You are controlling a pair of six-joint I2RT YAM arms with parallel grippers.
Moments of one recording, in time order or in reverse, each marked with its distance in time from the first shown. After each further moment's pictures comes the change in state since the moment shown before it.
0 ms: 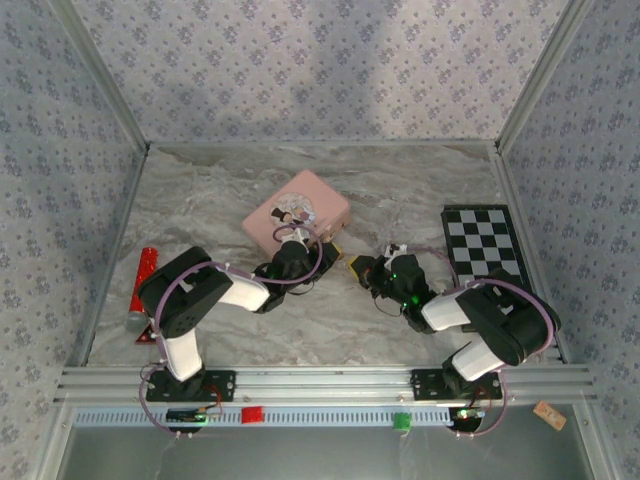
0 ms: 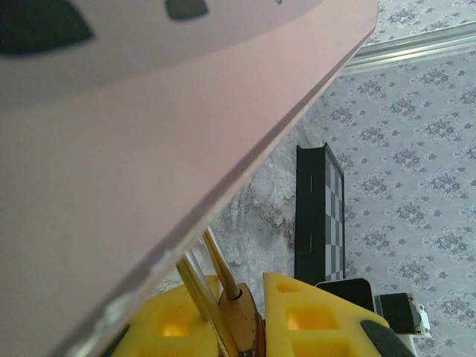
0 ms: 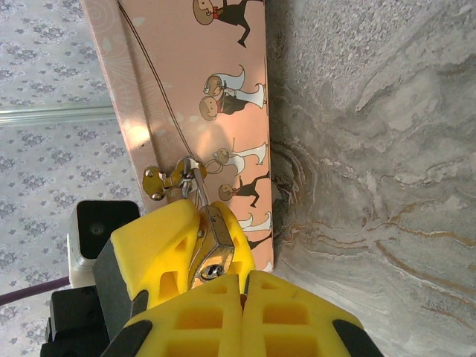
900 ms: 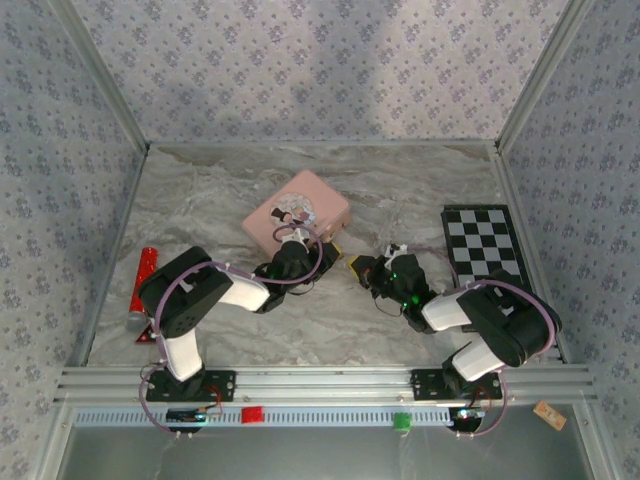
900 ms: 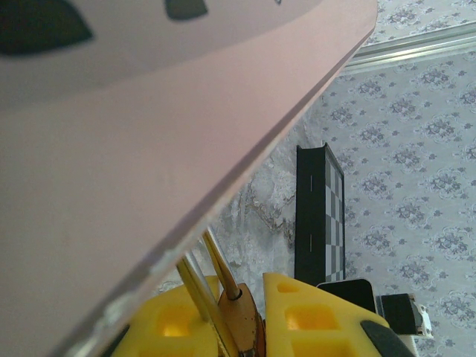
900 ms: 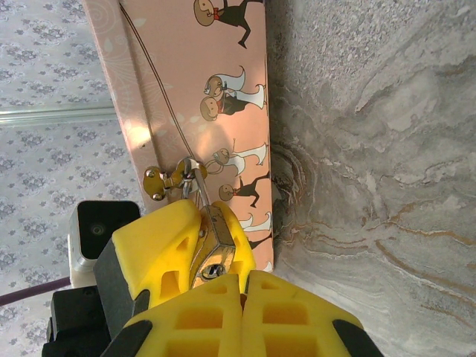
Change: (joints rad) left arm 0.000 0.002 0.000 0.001 0.000 0.000; right arm 0.000 -0.006 0.000 -0.008 0.001 0.000
